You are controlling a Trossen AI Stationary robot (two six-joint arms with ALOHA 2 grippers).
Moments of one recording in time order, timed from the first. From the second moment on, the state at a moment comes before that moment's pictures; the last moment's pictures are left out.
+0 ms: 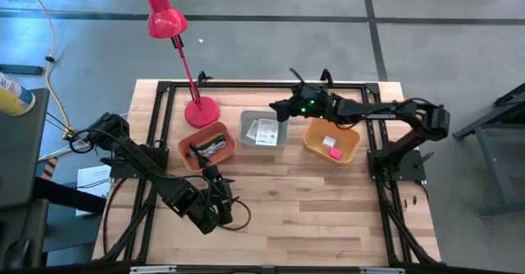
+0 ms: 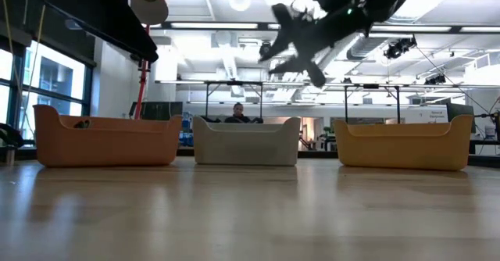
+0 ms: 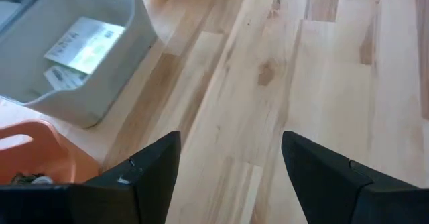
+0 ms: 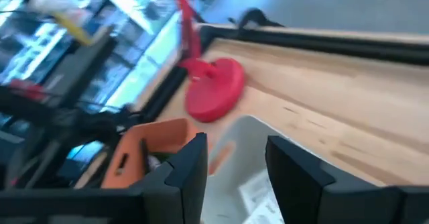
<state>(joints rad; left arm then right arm) -0.56 1.59 1.00 -0.52 -0.79 -0.74 -0.35 1.53 0.94 0.21 0.03 0.76</state>
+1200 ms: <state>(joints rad) -0.29 1.58 1.35 0.03 -0.46 0.55 0.00 0.87 0.94 -0.21 -0.05 0.10</state>
